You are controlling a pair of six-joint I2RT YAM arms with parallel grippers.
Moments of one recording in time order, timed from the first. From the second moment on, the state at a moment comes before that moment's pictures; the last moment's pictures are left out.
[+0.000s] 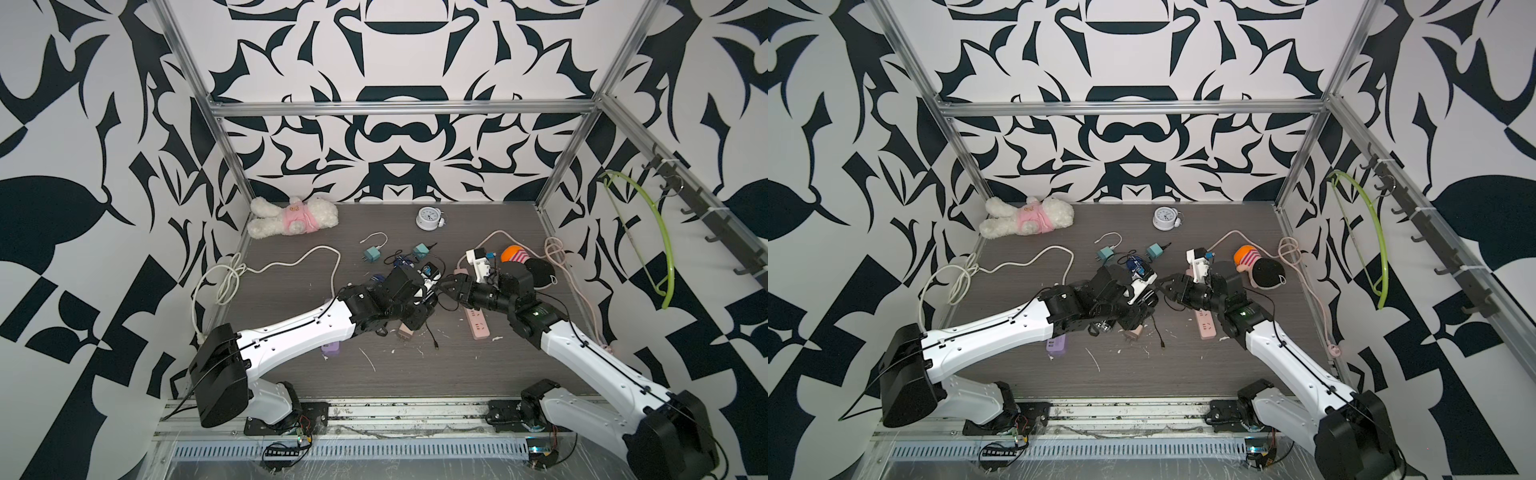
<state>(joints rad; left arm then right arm) -1.06 1.42 1.12 -0.45 -0.05 -0.14 0.42 1.03 0.62 -0.03 -0.58 0.89</state>
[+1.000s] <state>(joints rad) -1.06 1.41 1.09 -0.44 -0.06 -0.16 0.44 1.12 0.59 0.16 -0.56 1.01</state>
